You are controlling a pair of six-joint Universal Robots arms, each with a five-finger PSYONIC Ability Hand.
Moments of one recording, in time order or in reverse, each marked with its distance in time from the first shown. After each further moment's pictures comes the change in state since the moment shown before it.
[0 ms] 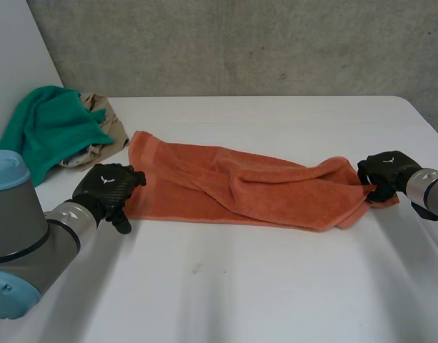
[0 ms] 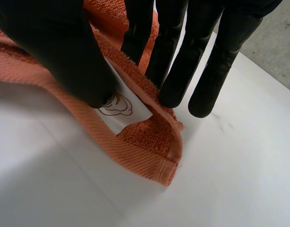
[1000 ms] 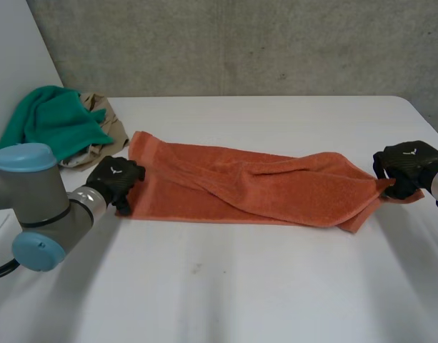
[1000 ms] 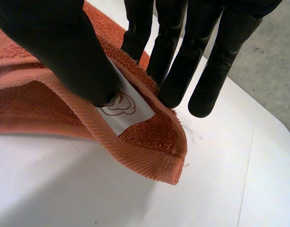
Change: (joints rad) left arm 0.060 -0.355 0.312 0.039 0.071 0.138; right arm -0.035 -0.299 0.255 -0.003 -0.004 -0.009; left_hand 0.095 0.088 0.088 0.094 0.097; right_hand 0.012 0.009 0.024 0.023 0.034
